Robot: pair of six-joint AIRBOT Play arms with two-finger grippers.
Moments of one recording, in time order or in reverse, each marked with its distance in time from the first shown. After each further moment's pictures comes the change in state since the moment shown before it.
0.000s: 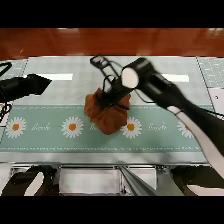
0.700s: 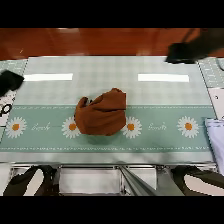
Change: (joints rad) left arm 0.246 -0.043 -0.023 0.083 -0.101 -0.101; right arm -0.731 0.262 0.059 -0.018 0.225 -0.006
